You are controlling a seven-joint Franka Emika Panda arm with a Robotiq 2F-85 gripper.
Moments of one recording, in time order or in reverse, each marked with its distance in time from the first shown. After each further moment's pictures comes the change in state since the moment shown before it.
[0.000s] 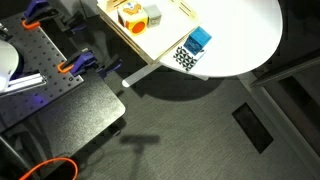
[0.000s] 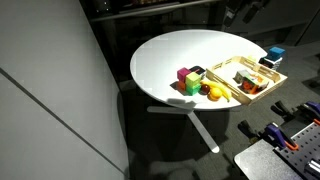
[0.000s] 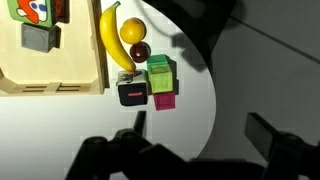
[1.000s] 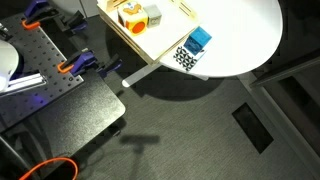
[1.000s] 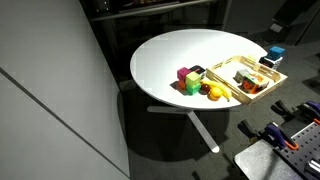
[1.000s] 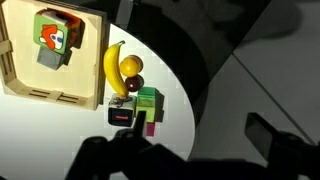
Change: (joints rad) arm 0.086 -0.350 0.131 -0.139 0.000 -0.240 0.002
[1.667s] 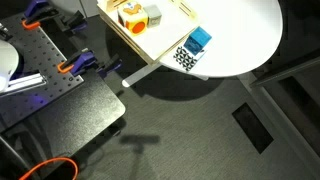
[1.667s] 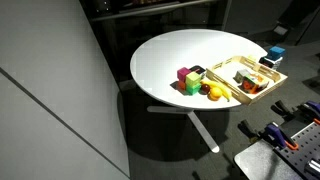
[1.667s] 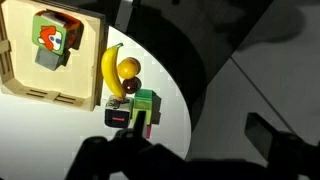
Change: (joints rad) arm 0.019 -0.013 0.006 0.000 0.001 -0.020 0.000
